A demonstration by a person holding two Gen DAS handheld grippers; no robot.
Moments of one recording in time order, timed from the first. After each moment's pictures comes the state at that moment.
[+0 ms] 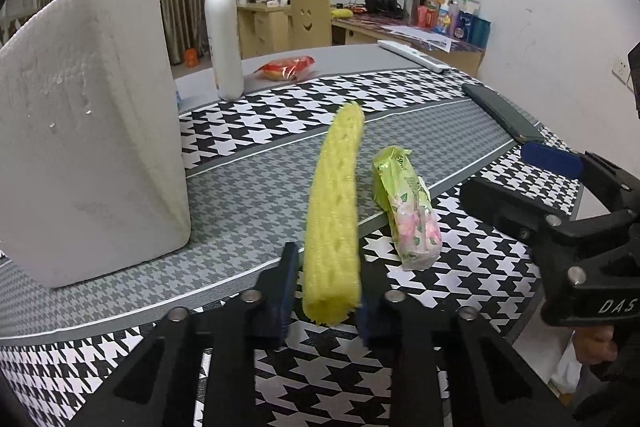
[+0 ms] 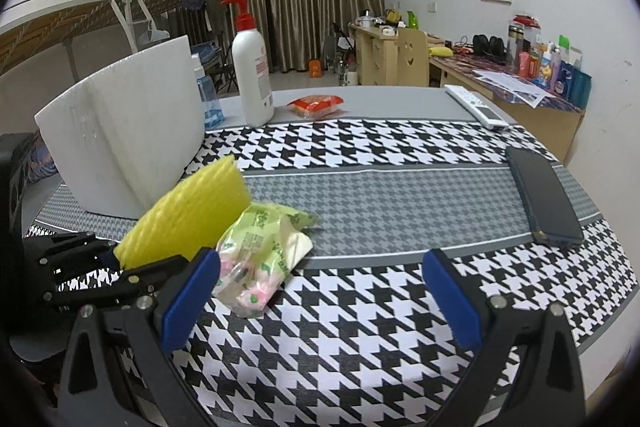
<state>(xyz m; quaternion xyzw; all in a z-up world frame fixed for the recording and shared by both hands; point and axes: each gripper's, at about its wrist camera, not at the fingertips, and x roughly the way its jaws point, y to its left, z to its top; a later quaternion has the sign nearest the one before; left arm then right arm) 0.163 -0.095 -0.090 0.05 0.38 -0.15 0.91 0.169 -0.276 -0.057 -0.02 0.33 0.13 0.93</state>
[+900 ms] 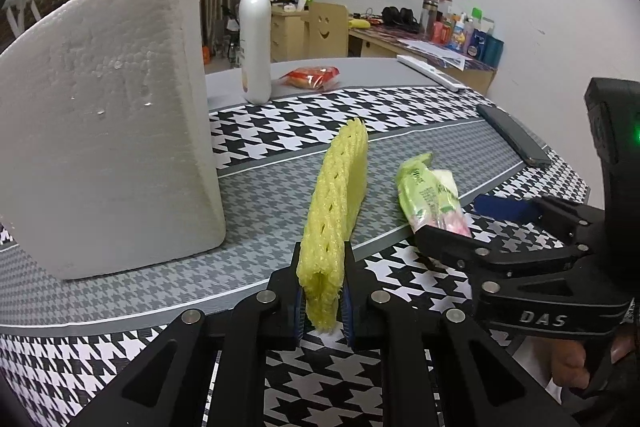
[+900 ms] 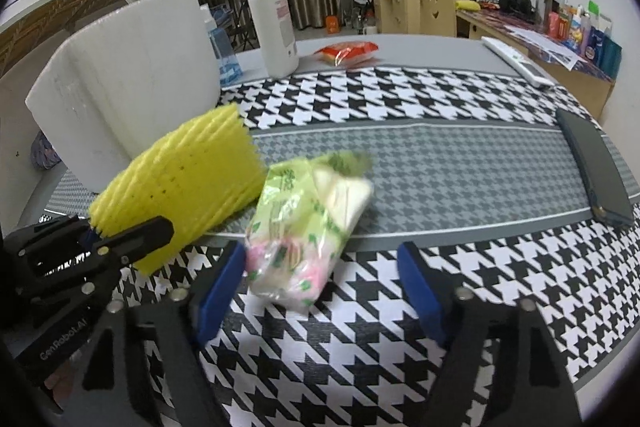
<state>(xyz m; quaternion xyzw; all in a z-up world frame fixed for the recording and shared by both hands) 0.159 -0.070 -0.082 0.02 0.37 -0.13 0.92 0.195 -0.249 -0.082 0.00 0.42 0.17 0.89</state>
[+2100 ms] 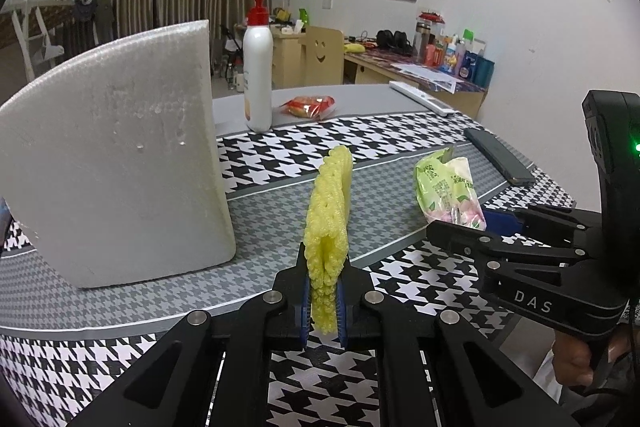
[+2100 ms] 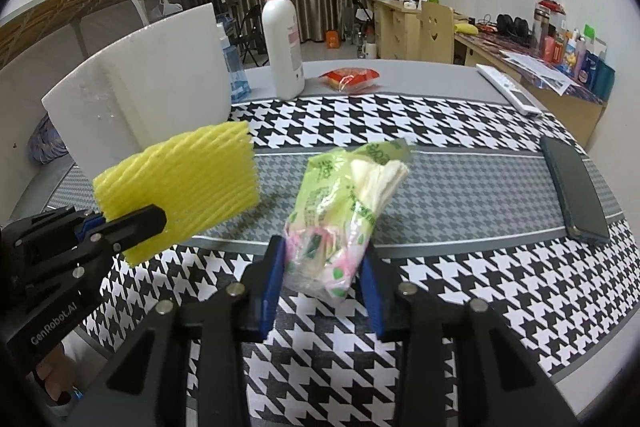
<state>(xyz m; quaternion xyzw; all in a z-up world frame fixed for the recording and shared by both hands) 0.134 -0.060 -0.060 0.01 0.33 -0.14 0.93 0.177 -0.247 -0.055 -0.03 0.38 0.16 0.91</state>
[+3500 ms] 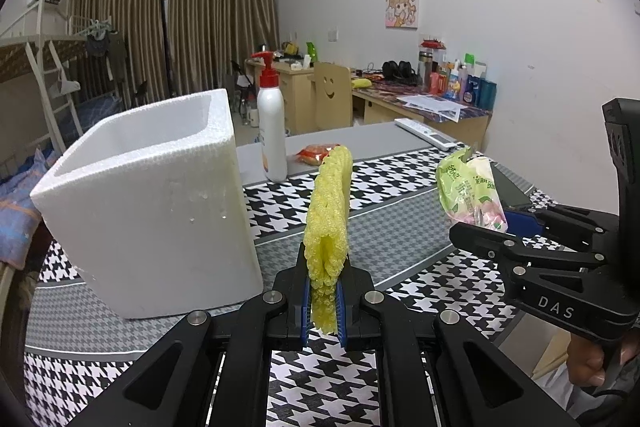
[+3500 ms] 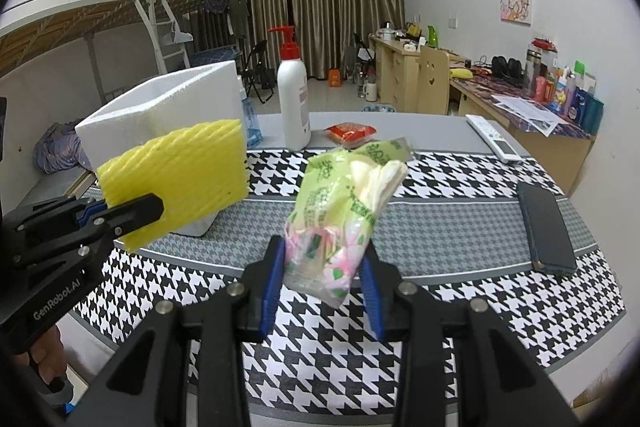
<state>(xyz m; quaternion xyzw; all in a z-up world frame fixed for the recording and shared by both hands) 0.108 -0.057 -0.019 0.03 0.27 -0.12 0.95 0.150 -0.252 -0.014 -0.04 0.31 0.16 0.94</state>
